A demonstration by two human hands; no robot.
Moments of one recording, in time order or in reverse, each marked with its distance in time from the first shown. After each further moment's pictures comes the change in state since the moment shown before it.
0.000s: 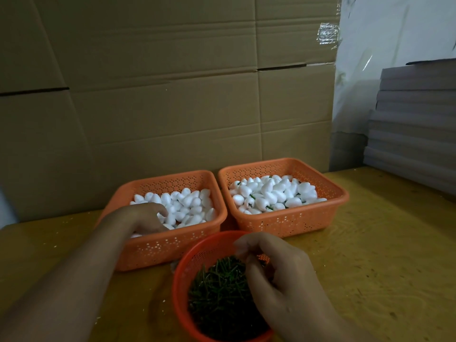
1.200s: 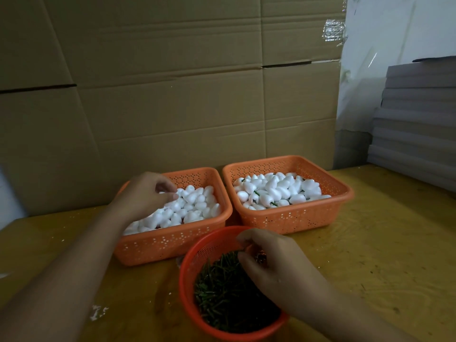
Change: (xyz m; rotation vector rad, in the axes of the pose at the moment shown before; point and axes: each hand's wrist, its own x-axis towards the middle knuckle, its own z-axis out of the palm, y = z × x) left_hand -0.010 -0.007 -0.008 -0.529 0.518 0.278; right_hand 0.017 0.029 0.002 -0.291 -0.238 0.029
